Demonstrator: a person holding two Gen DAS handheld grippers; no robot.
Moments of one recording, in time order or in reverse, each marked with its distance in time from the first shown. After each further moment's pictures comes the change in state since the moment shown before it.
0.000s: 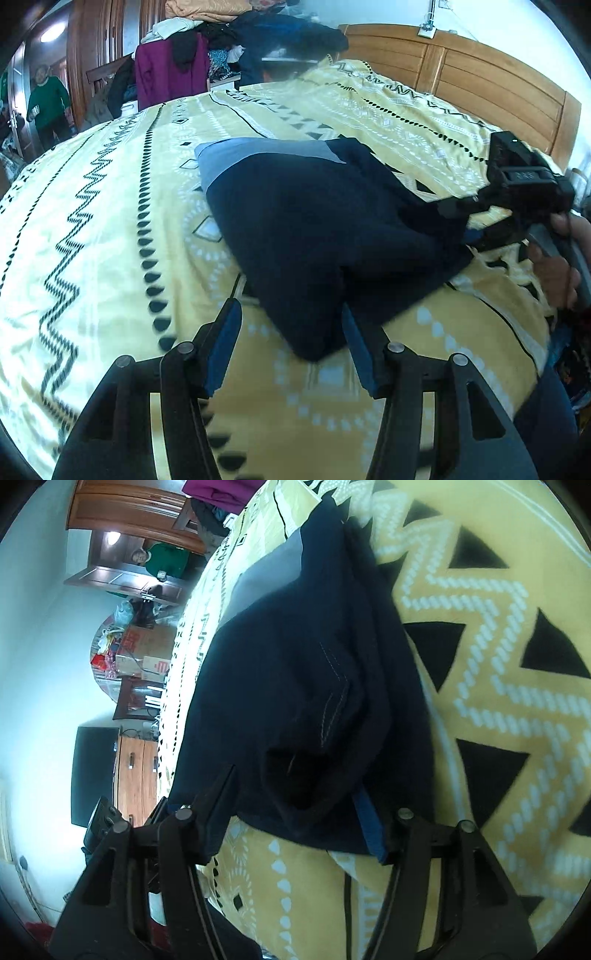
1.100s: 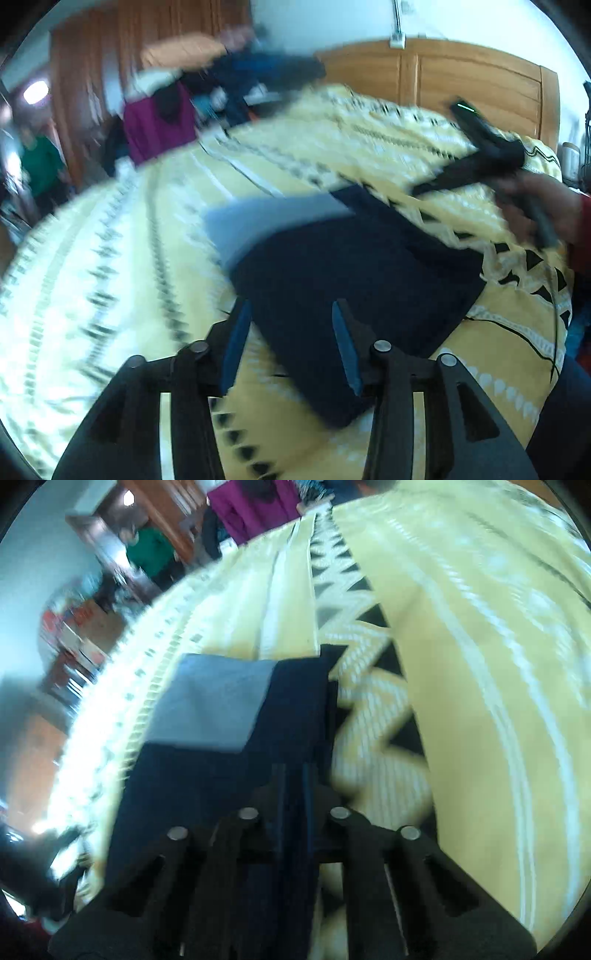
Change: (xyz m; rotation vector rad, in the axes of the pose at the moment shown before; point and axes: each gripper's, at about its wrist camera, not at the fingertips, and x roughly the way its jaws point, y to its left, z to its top) left arm 0.000 -0.004 0.039 0.165 -0.100 0.009; right arm 0.014 0.030 0.146 -0.353 -0.185 -0.409
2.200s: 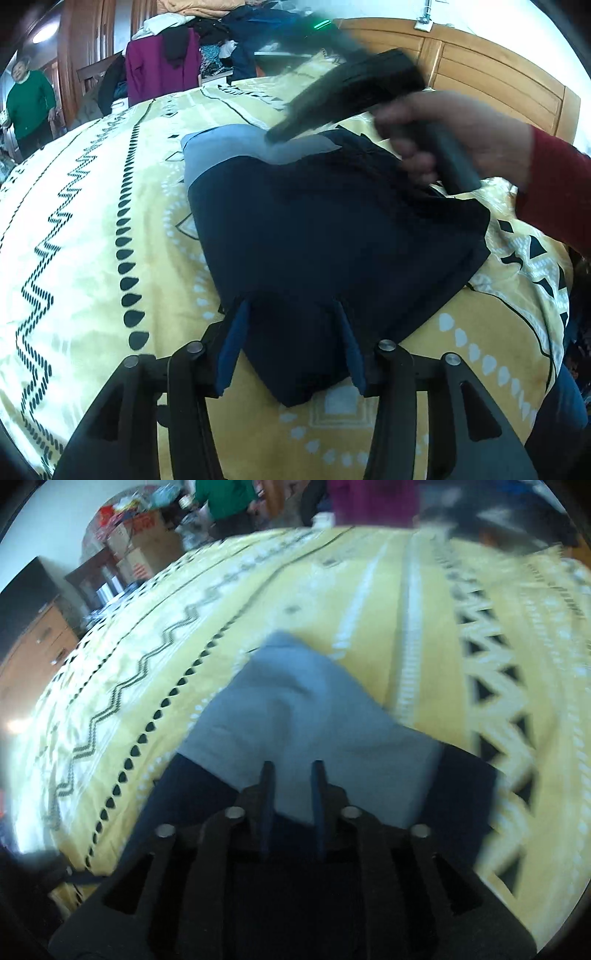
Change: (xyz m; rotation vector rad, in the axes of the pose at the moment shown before) left arm 0.033 0.002 -0.043 -0.157 0.112 -0.048; right arm 0.045 0.126 0.016 -0.388 0.026 -0.003
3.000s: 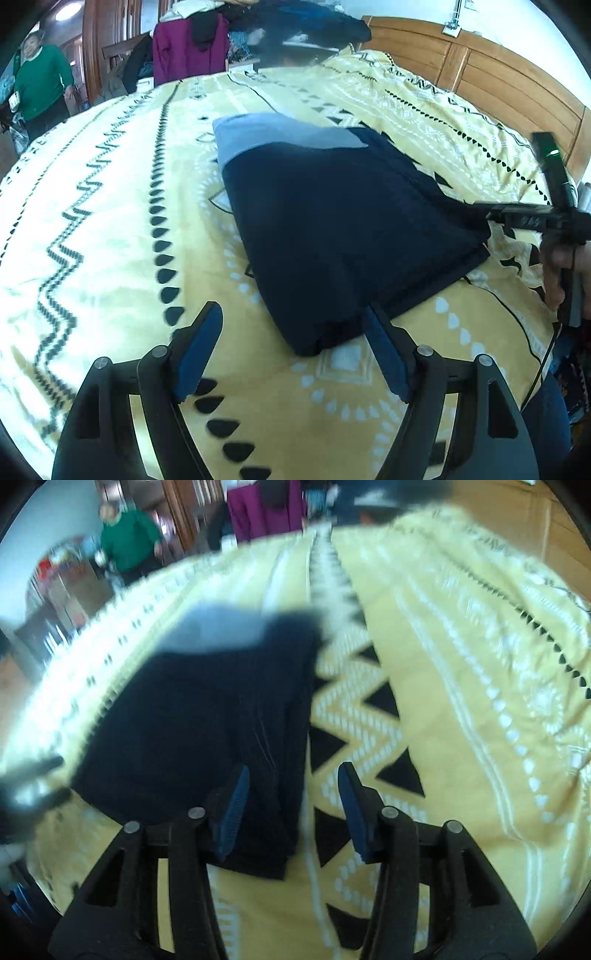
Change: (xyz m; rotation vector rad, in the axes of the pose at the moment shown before) left arm -0.037 0.007 -0.010 -0.087 0.037 0.061; right arm -0.114 -0.022 -0.166 0.265 -0.109 -0.188
